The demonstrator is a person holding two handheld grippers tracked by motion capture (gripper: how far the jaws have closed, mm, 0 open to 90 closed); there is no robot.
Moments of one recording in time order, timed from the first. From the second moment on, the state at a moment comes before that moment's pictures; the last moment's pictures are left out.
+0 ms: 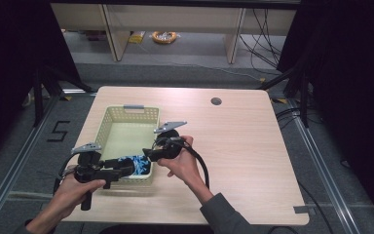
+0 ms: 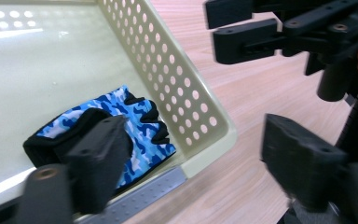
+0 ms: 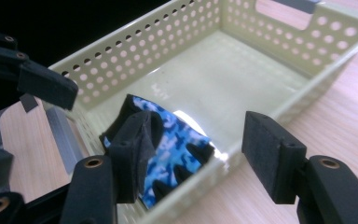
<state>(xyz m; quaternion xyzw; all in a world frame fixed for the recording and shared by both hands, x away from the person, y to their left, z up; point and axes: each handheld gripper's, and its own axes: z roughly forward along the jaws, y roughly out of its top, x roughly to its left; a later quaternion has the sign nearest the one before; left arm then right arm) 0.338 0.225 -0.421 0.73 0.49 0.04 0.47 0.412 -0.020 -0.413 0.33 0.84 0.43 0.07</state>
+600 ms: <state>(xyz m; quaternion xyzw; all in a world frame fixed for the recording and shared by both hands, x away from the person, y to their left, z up) 0.305 0.185 -0.426 0.76 0.42 0.03 0.51 0.391 -0.087 -0.411 0.34 0.81 0.47 0.08</state>
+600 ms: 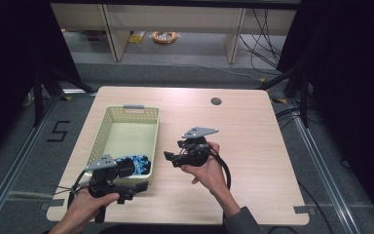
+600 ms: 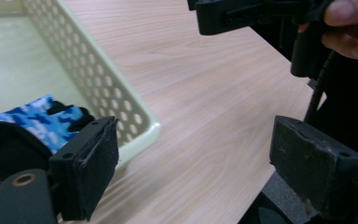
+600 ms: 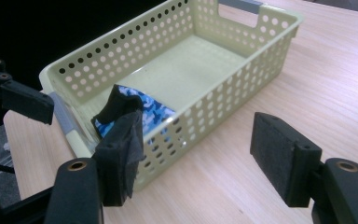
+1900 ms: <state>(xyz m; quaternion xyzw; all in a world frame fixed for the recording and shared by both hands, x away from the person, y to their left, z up) 0.268 0.172 -0.465 0.78 0.38 0.05 0.49 0.345 -0.143 -0.442 0.39 0.79 0.47 0.07</state>
